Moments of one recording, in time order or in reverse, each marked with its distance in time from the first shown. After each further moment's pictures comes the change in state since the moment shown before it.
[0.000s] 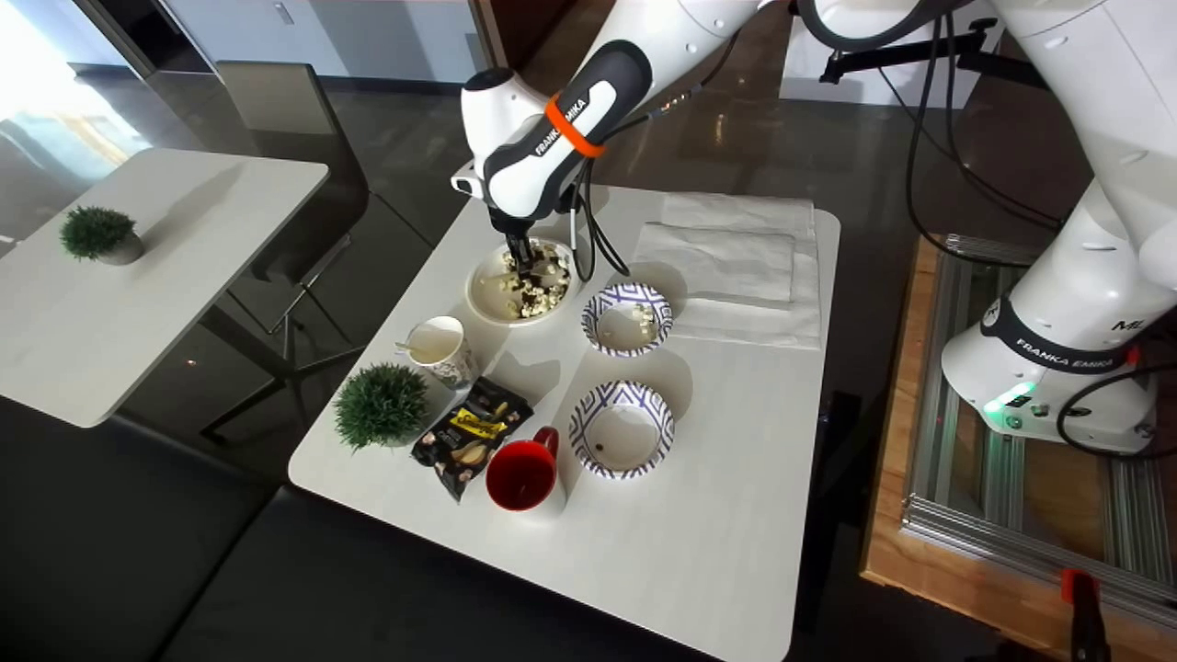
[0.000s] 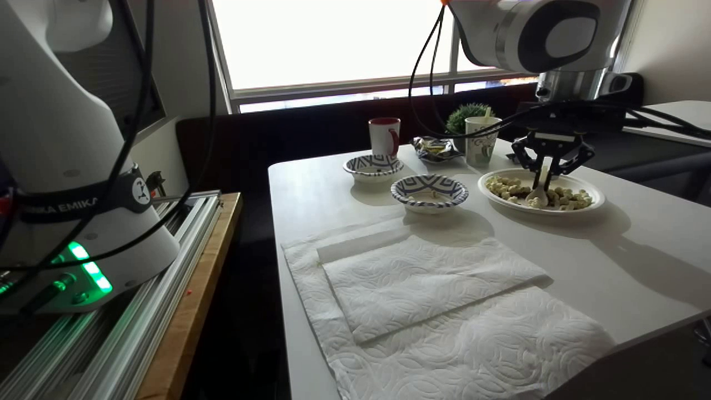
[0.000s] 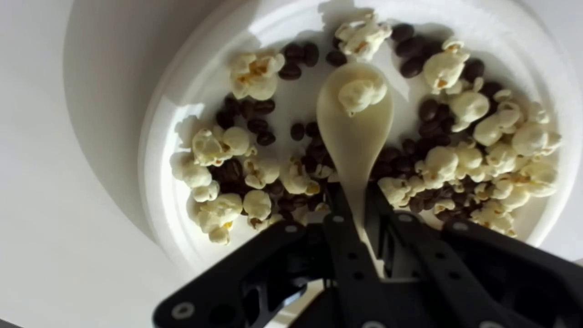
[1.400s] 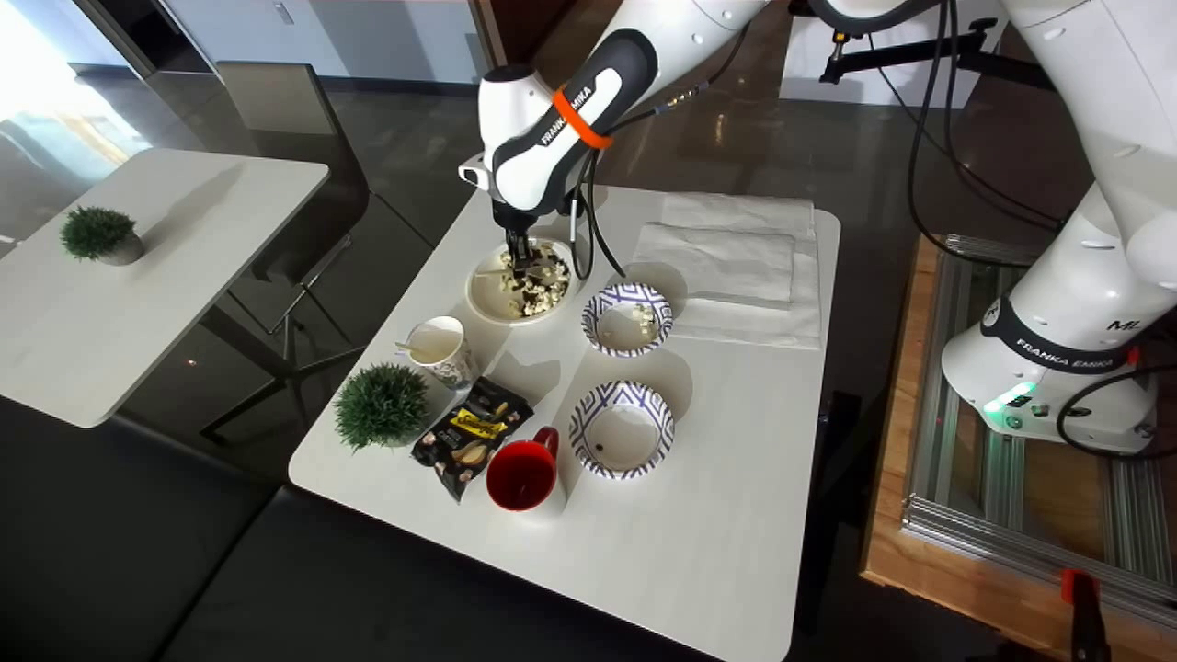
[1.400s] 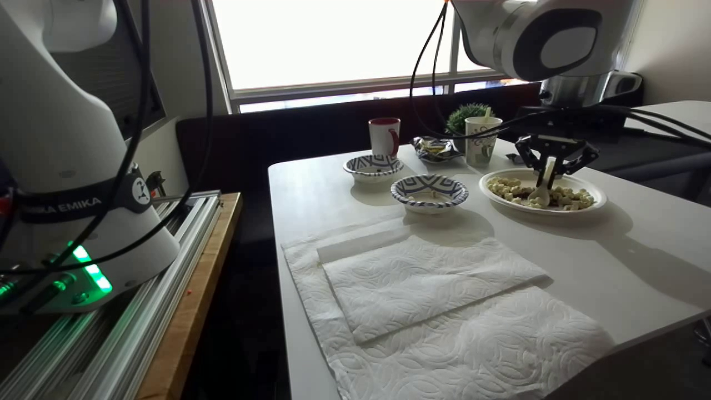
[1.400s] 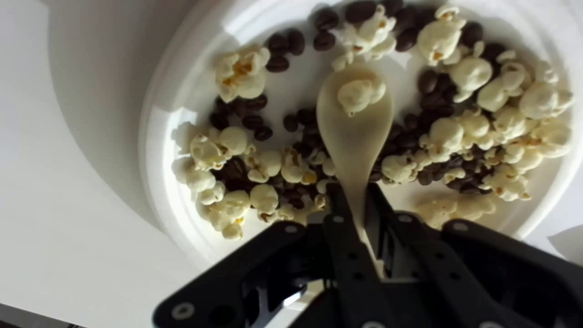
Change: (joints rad) arm -0.072 -0.006 0.066 -0.049 0.058 0.103 -0.003
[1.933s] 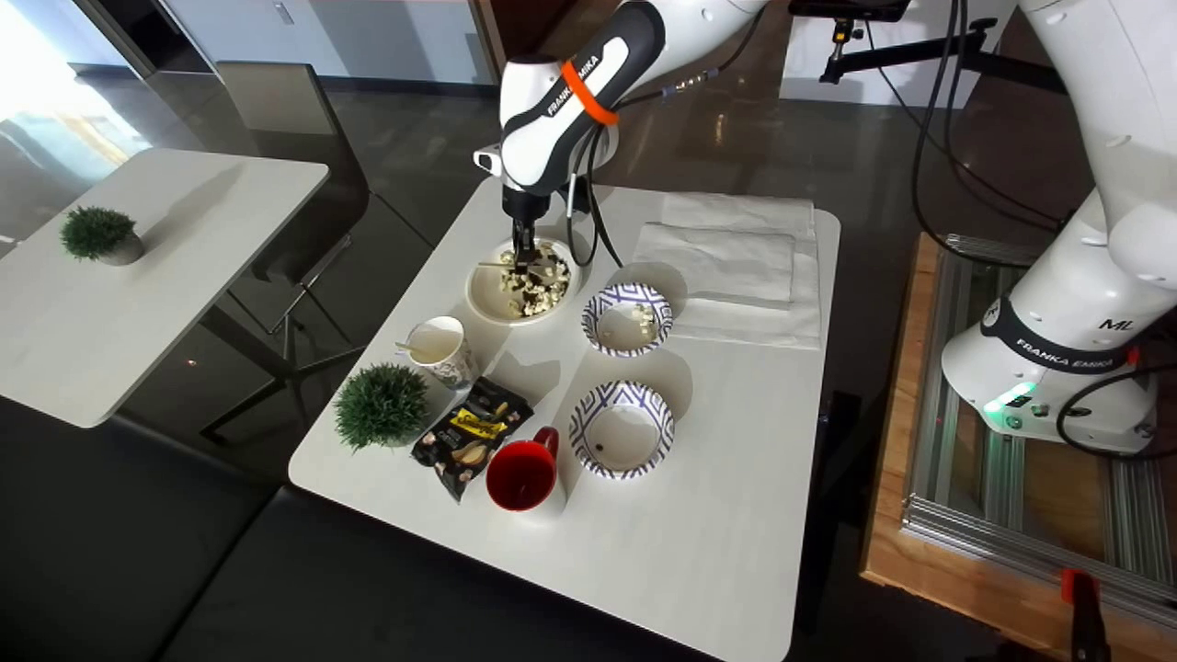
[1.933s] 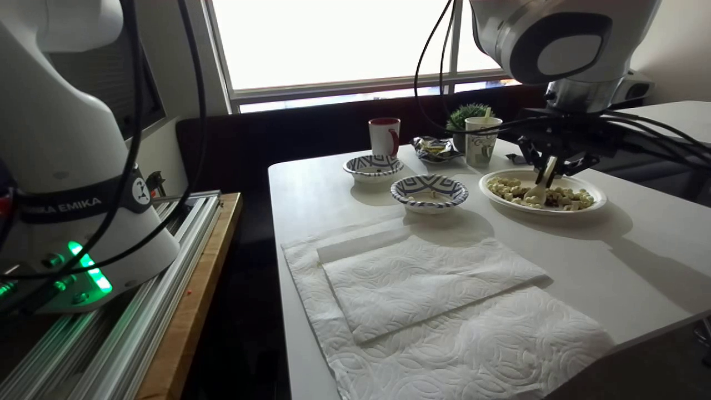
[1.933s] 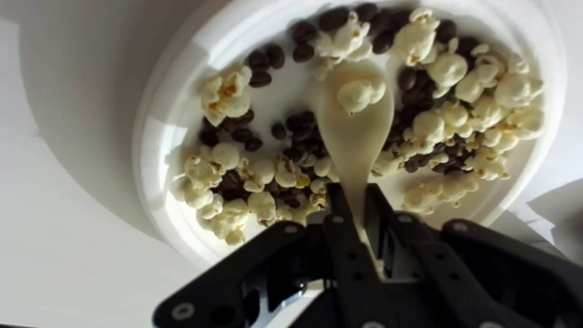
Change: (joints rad) arm -0.110 -0.014 0.090 -0.054 0.118 0.031 -0.063
